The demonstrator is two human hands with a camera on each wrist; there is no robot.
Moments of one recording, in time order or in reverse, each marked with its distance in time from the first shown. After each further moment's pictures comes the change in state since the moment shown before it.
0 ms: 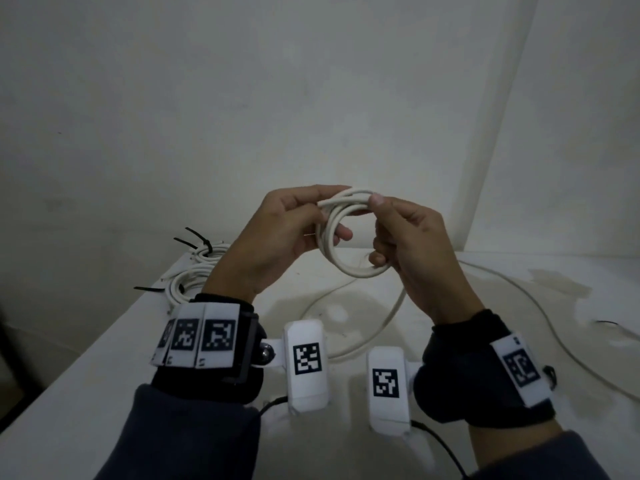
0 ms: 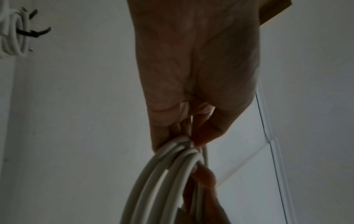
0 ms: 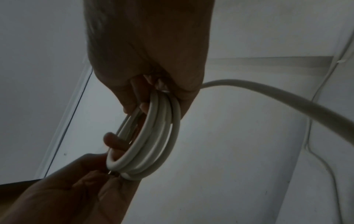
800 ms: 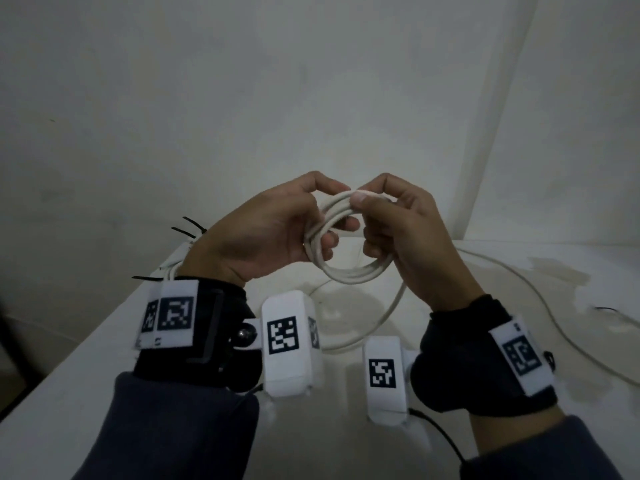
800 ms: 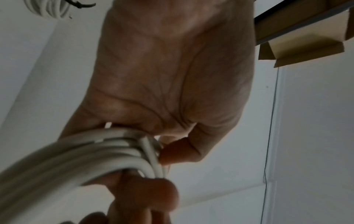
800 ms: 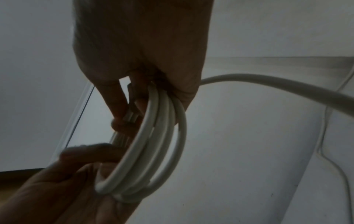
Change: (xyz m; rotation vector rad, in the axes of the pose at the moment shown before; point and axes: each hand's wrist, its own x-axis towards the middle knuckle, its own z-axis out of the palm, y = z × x) left_hand -0.005 0.005 -0.010 -0.168 -0.256 -0.244; right_hand -0.005 -0.010 0.006 -0.041 -0.109 -0.006
